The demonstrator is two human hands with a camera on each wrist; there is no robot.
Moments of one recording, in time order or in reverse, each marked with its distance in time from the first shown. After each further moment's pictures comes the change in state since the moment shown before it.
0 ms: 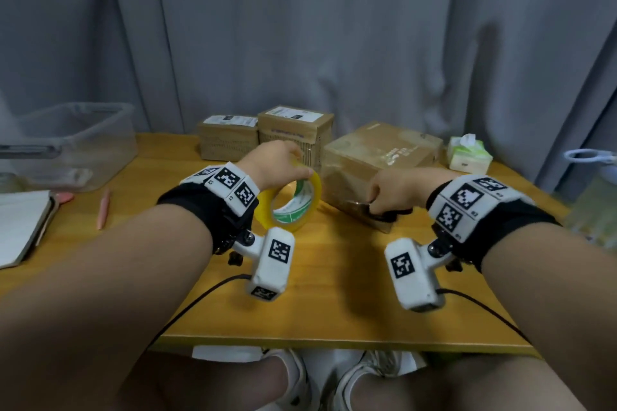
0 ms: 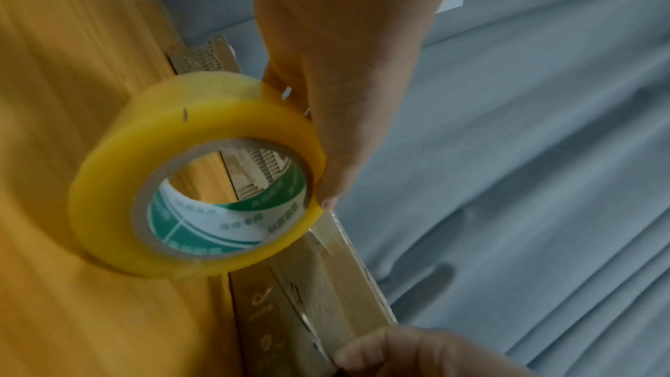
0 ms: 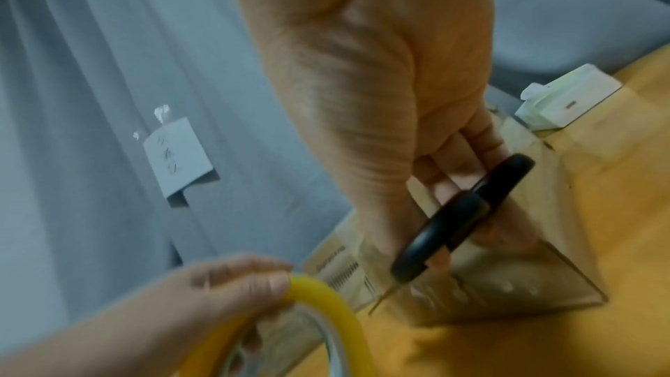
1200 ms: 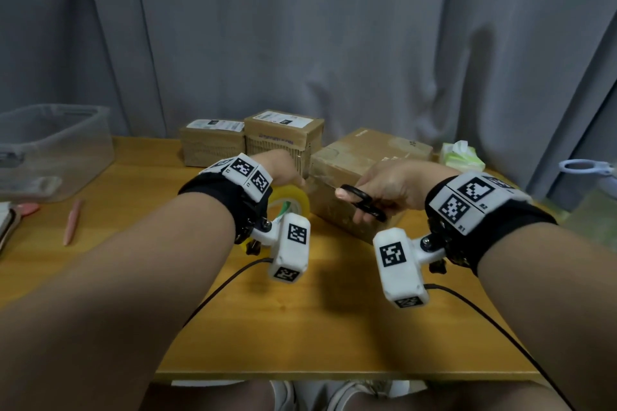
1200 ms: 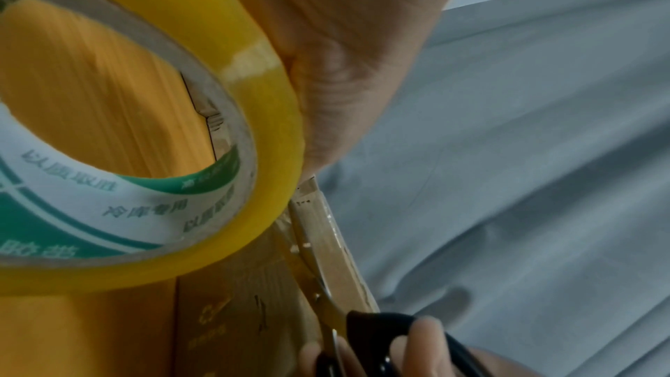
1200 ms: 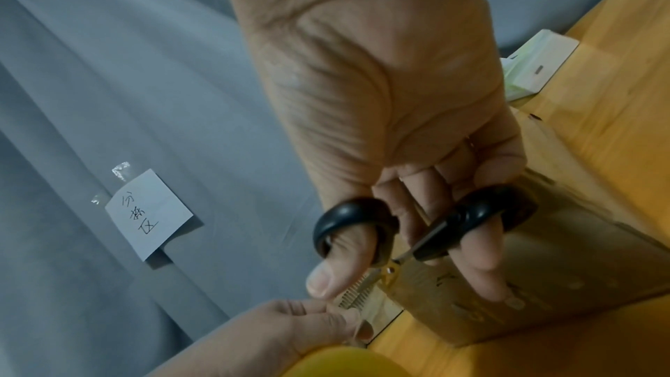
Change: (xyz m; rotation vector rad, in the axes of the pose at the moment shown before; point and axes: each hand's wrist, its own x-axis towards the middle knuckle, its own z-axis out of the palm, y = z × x) left_hand 0.040 0.017 0.010 -0.084 -0.231 -0.231; right_hand 0.007 0.001 -0.015 0.715 -0.103 0.114
